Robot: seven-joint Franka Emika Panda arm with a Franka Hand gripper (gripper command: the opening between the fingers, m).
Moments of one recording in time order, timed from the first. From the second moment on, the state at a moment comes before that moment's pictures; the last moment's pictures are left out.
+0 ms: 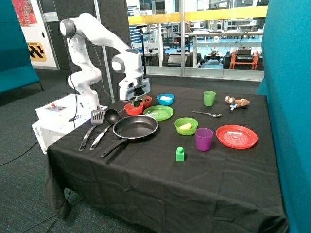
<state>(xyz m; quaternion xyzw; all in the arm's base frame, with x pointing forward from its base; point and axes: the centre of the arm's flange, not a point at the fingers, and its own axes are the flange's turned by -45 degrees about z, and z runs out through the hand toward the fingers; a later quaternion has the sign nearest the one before) 0.483 -0.116 0.369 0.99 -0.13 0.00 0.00</state>
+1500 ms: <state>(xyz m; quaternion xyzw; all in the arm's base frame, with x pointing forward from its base) 0.520 -0.204 0.313 0.98 -0.19 0.00 0.00</state>
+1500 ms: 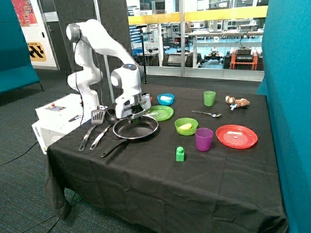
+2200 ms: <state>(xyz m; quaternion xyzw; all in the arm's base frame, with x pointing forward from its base) 0.516 -0.216 0.302 0.98 -0.19 0.00 0.00</state>
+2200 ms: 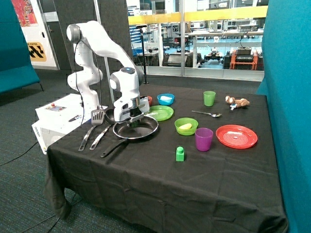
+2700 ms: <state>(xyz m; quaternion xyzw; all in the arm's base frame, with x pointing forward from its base) 0.512 -0.223 0.300 0.98 -0.19 0.00 0.00</state>
